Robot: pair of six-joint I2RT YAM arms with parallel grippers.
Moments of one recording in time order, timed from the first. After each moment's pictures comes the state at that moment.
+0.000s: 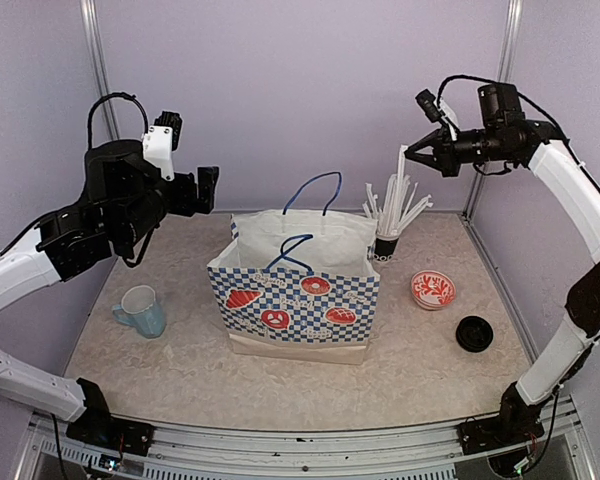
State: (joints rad) left arm -0.86 1.16 1.21 -0.17 -0.68 0.00; right arm 0.22 1.64 1.88 -0.79 -0.71 -0.48
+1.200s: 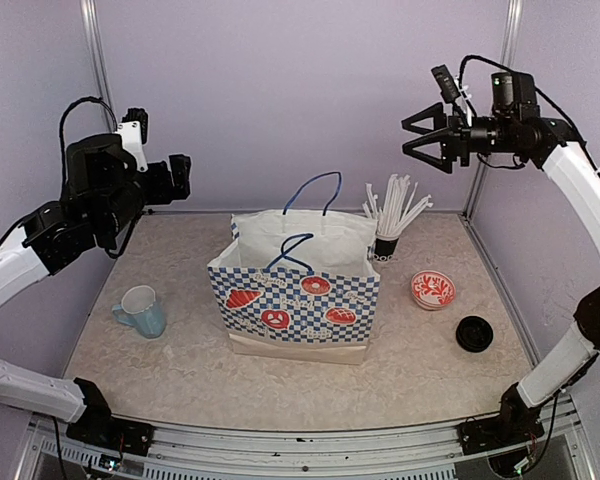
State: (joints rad) left arm -0.74 1.12 1.22 -0.24 -0.68 -0.13; right arm 0.28 1.55 1.91 -0.74 -1.05 -0.42
